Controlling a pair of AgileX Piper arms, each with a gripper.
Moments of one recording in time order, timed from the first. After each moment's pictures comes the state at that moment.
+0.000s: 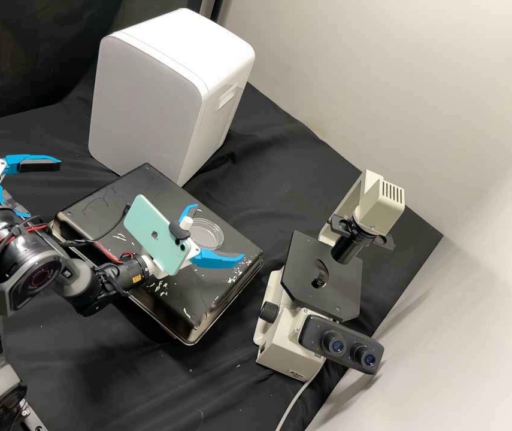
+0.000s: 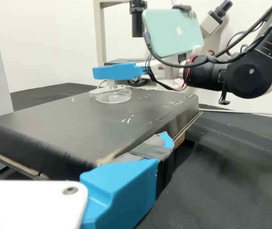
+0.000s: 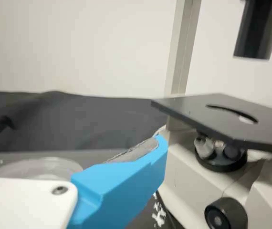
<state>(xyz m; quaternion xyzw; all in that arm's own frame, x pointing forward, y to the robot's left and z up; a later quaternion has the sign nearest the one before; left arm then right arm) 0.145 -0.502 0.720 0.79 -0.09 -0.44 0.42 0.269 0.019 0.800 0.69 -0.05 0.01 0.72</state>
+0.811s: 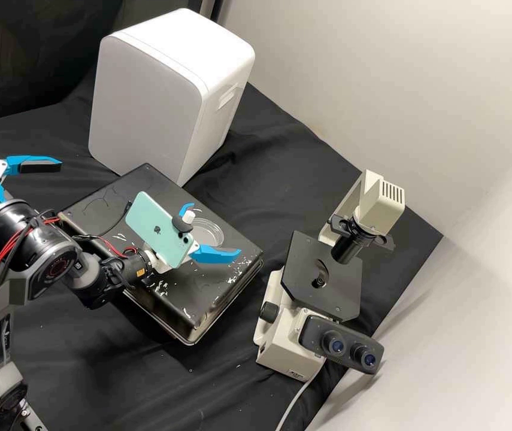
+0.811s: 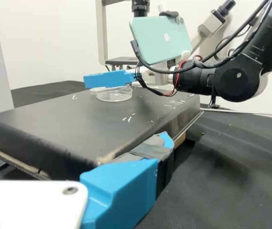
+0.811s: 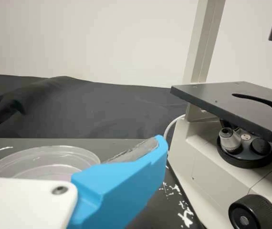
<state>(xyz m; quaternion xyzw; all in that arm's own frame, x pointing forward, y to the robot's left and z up) 0.146 -0.501 0.717 0.79 -0.08 -0.44 0.43 0.285 0.021 0.786 0.69 -0.03 -0.01 0.72</state>
